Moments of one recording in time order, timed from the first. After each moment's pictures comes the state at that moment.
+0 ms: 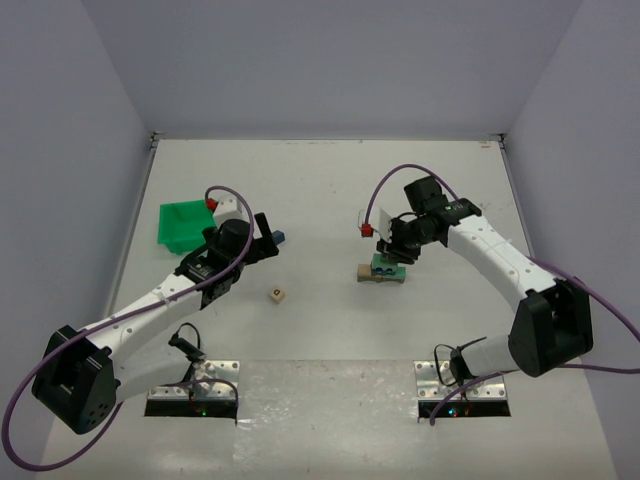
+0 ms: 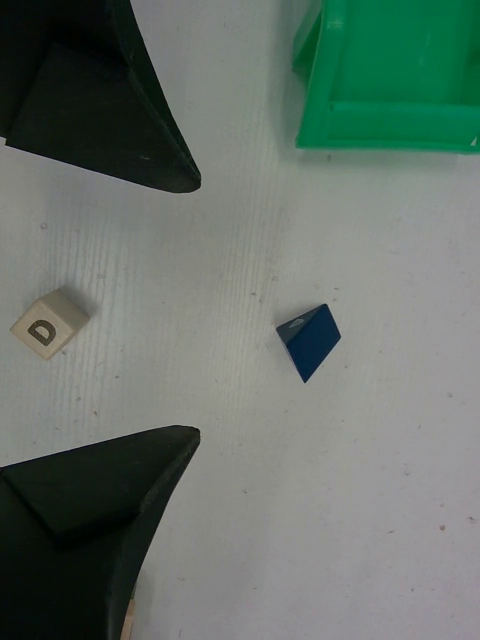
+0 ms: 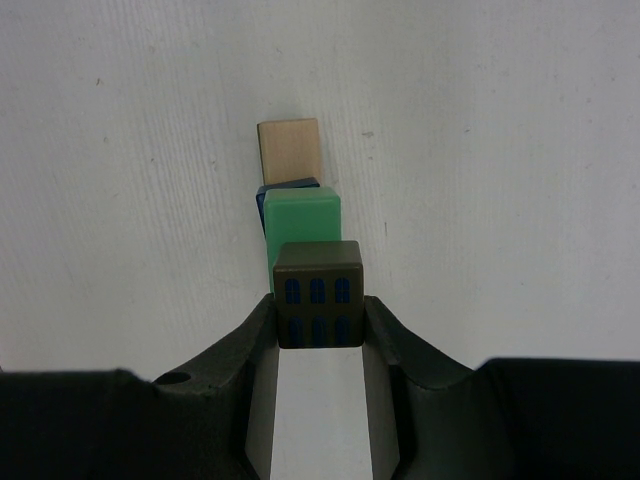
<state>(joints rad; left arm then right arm) -0.53 1.05 0.60 -0.18 -0.44 -0.62 0.36 1.40 1.03 -0.78 -0.44 -1.00</state>
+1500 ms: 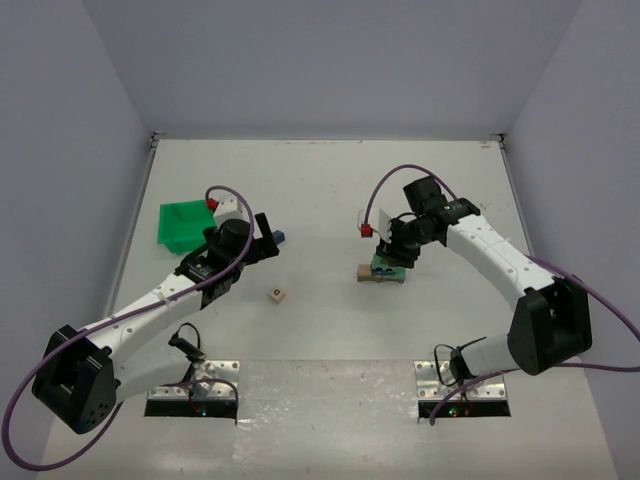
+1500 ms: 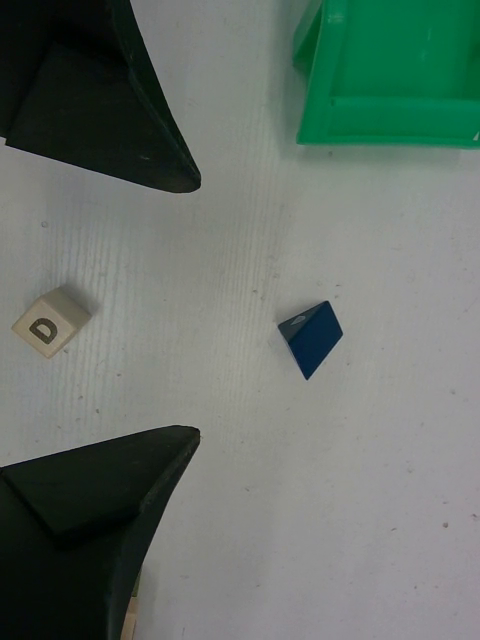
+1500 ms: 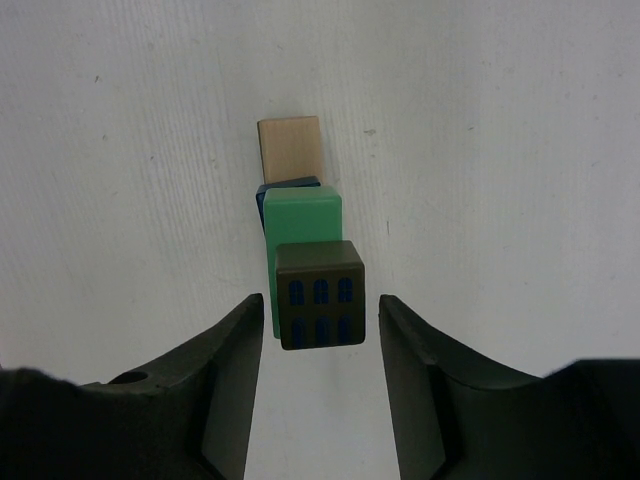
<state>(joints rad) -0.53 1.06 0.60 -0.18 -0.43 -0.62 0.36 1.41 1.03 -0.78 -0.44 -1.00</state>
